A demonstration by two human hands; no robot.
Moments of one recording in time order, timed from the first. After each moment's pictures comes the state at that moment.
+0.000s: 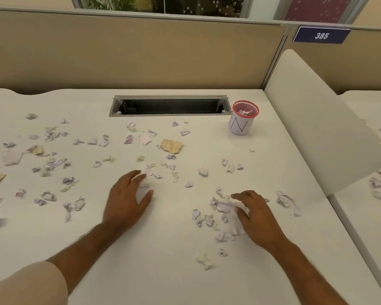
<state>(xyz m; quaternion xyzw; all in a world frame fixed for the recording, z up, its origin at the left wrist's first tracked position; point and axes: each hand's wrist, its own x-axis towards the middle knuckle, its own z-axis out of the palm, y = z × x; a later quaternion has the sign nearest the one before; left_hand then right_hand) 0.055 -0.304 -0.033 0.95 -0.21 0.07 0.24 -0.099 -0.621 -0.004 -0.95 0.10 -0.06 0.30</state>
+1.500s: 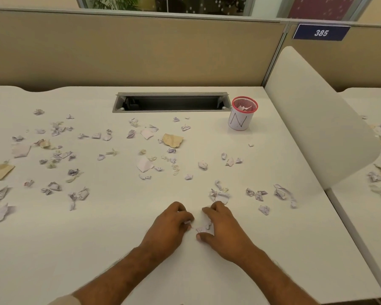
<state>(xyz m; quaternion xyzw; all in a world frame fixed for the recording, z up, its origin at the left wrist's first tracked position) -0.051 -0.371 -0.021 0.90 -0.29 -0.13 0.30 -0.116 -0.546 -0.013 -0.95 0.05 0.07 0.30</state>
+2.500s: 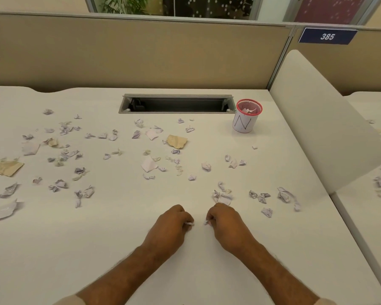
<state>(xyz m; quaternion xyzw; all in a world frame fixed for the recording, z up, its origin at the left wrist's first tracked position) -0.052 -0.372 -0.019 0.91 -0.26 -0.13 0.28 -0.095 -0.551 -0.016 -0.96 0.07 0.11 0.24</state>
